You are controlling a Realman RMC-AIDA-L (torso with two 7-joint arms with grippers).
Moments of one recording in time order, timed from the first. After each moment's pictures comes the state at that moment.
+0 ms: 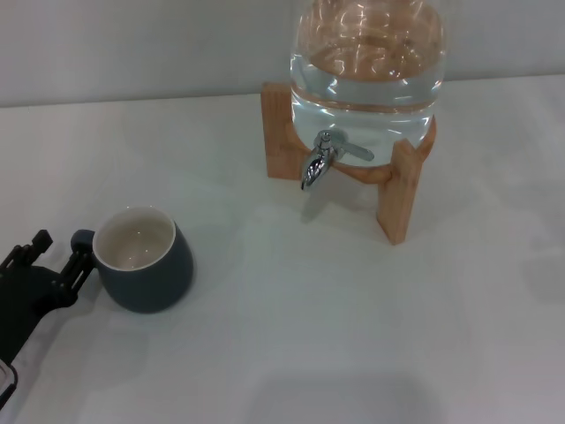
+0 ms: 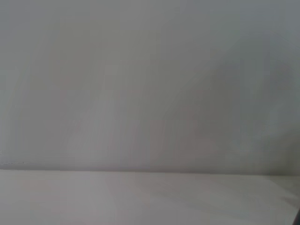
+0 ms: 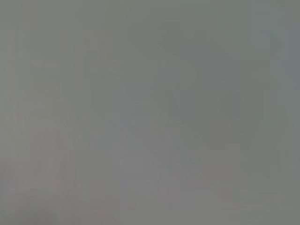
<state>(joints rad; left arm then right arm) -0.38 -2.08 0.13 -0.04 -1.47 -1.19 2.67 0.23 1.97 -0.36 -0.65 1.81 1.34 -1.89</state>
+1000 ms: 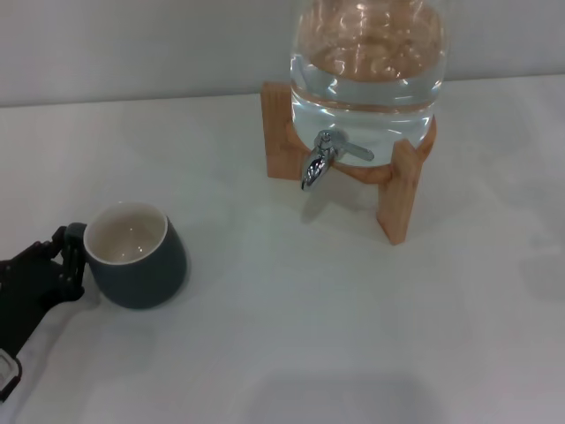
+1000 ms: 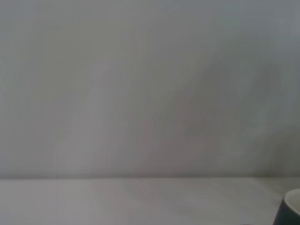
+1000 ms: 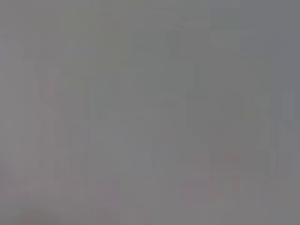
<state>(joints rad) -0.40 -2.08 0.13 -0.03 -1.45 -1.20 2.67 0.24 1.97 -0.36 -0.65 1.81 1.34 -1.89</state>
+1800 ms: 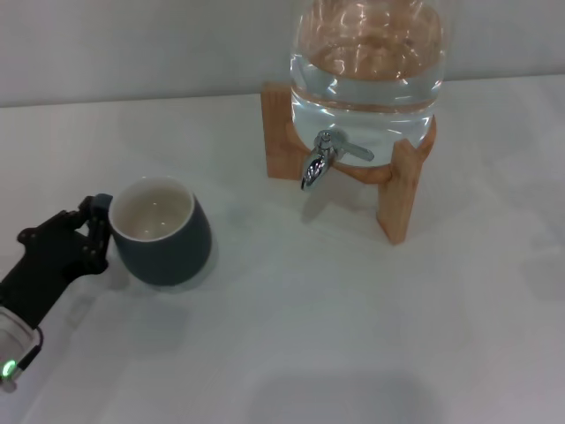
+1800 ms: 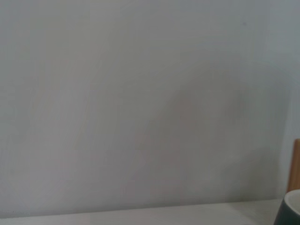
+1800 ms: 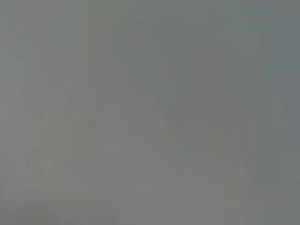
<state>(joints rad) -0.46 -2.08 0.13 -0.04 -1.42 -1.22 2.65 0.23 1.97 -0.36 -0.65 1.81 1.34 -1.89</state>
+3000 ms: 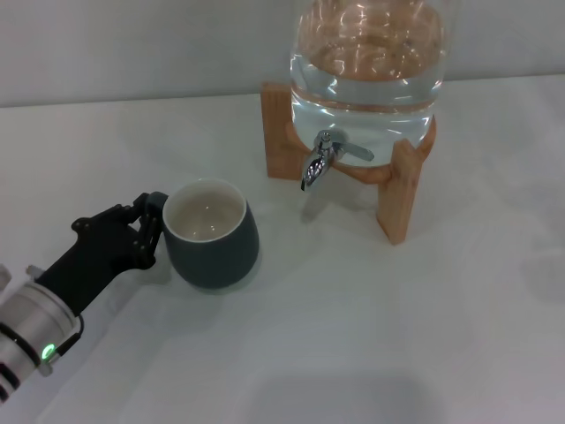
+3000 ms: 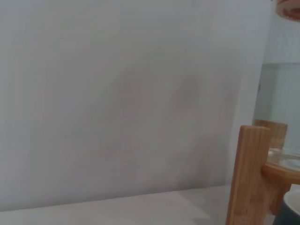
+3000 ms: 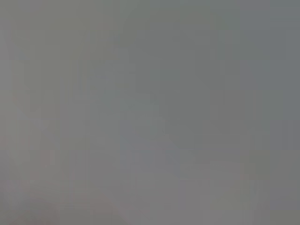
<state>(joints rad) -0.53 -2.08 0.13 -0.07 -1.31 -1.17 2.61 0.23 1.97 -0.36 -0.65 1.80 1.34 -1.89</state>
